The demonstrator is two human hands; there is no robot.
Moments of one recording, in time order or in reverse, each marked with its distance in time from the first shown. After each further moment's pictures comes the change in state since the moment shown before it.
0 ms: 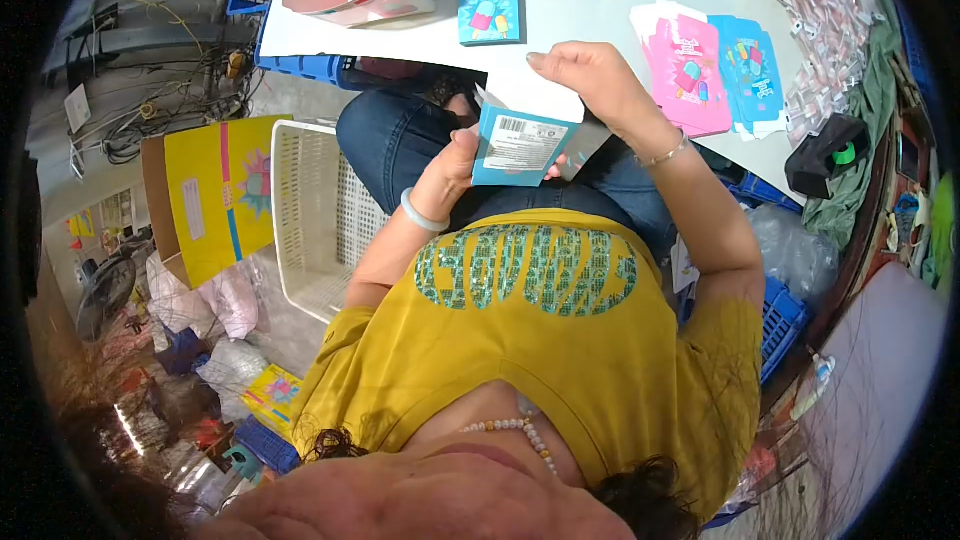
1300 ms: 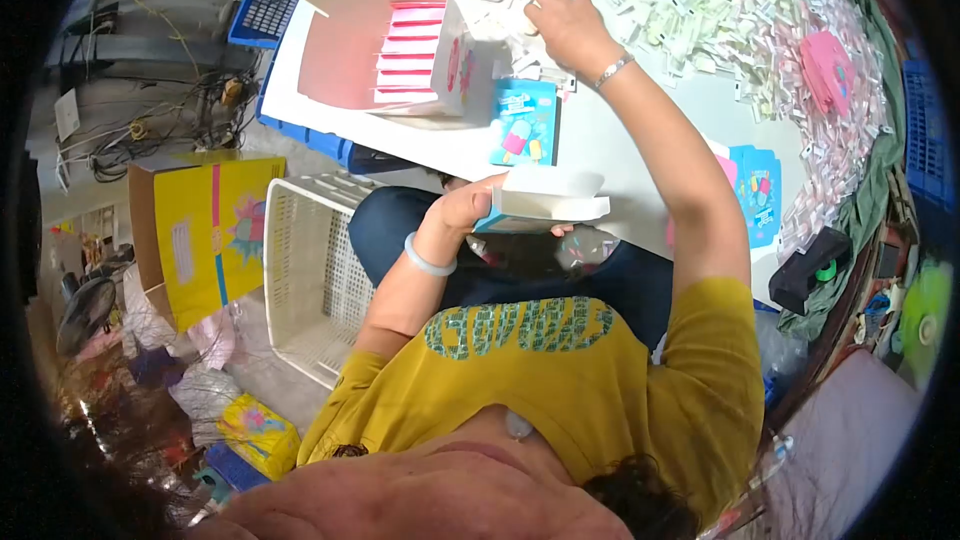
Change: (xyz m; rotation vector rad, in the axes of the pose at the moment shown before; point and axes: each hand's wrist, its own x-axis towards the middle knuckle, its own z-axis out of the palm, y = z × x) left_hand 0.041 0.097 -0.058 0.153 -0.167 0.150; right_hand 0.271 -0.017 -0.055 -1.688 0.247 -0.766
